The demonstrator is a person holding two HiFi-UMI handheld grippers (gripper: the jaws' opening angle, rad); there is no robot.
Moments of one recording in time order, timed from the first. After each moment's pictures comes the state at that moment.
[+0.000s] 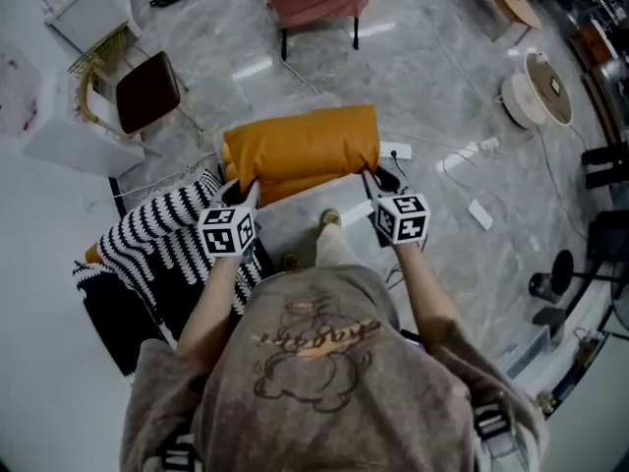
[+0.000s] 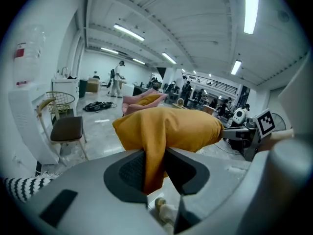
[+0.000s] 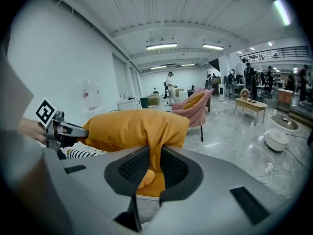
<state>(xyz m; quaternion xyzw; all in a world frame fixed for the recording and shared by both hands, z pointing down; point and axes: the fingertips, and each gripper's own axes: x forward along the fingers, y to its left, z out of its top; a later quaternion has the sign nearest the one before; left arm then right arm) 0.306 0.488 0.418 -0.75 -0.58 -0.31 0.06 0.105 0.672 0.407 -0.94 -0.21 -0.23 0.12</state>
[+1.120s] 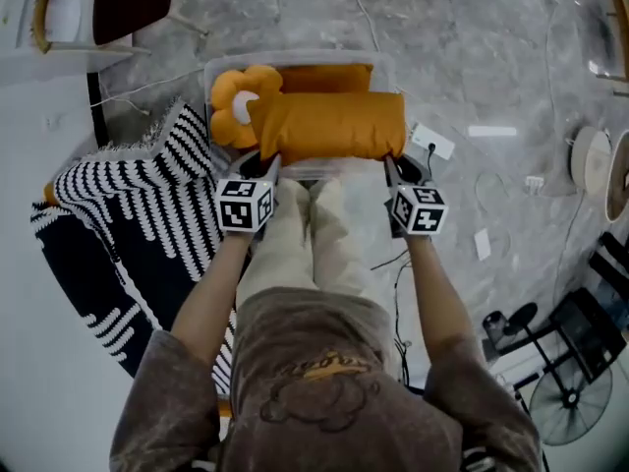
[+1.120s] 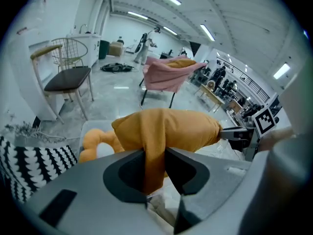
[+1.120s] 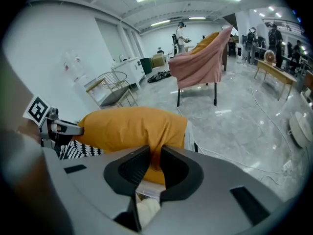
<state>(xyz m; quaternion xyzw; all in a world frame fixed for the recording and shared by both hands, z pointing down) 0.399 0.667 0.702 -0.73 -0.46 -0.50 0.06 0.241 0.885 0.709 -0.88 -0.12 -0.42 0.20</state>
